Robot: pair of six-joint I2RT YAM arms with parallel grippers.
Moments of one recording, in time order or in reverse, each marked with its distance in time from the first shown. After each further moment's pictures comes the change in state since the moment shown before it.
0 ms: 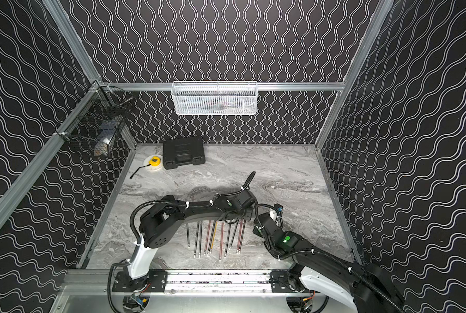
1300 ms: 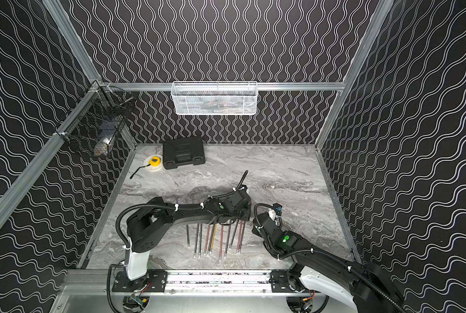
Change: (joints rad) left arm 0.000 -0.126 -0.158 0.164 0.082 -0.024; right arm 0.012 0.014 0.007 0.000 0.004 0.002
